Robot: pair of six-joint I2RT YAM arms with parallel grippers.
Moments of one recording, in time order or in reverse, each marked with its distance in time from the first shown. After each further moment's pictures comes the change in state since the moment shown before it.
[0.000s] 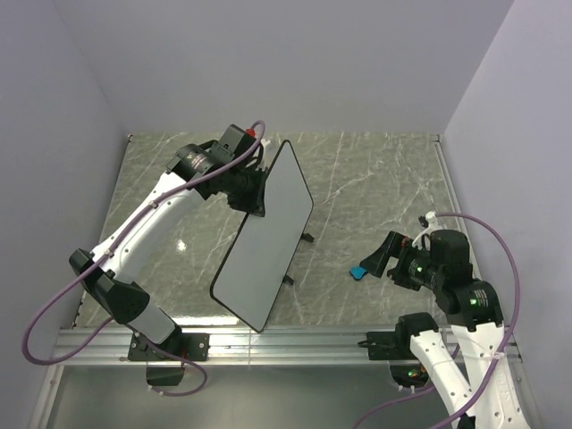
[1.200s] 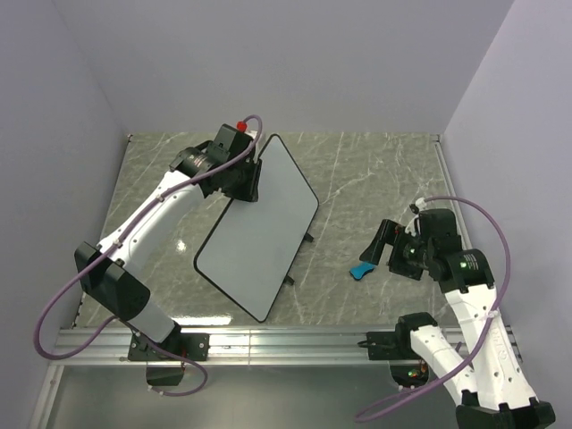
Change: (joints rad) left arm 0.098 0.034 -0.175 0.245 -0.131 0.132; right arm 0.014 0.222 0.075 -0.035 0.061 -0.049
